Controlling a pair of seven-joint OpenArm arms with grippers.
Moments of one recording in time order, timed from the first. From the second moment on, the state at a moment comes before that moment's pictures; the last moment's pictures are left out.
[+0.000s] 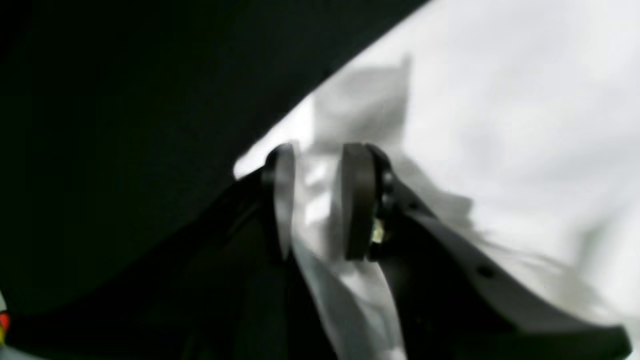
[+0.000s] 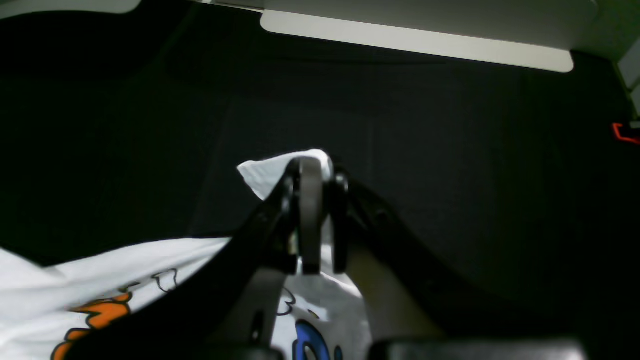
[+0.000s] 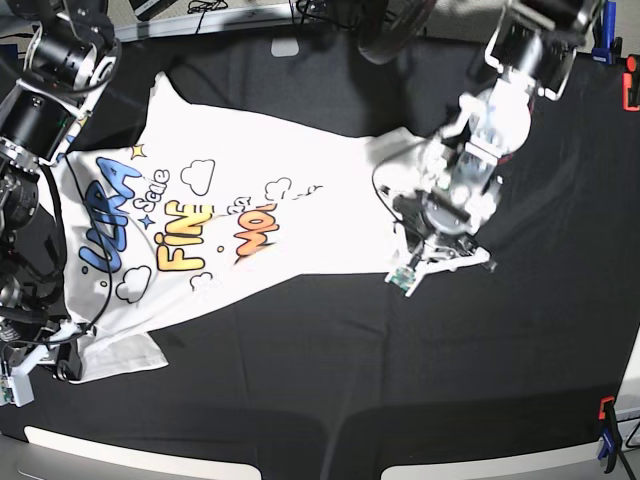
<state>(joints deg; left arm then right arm) -10.2 -10.1 26.4 79.6 7.7 -3.9 46.4 21.9 23.0 25.7 89.5 24.3 34.8 -57.3</state>
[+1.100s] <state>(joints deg) -10.4 -19.4 44.9 92.3 13.9 -8.7 51.9 21.9 23.0 25.7 89.5 24.3 34.8 -57.7</state>
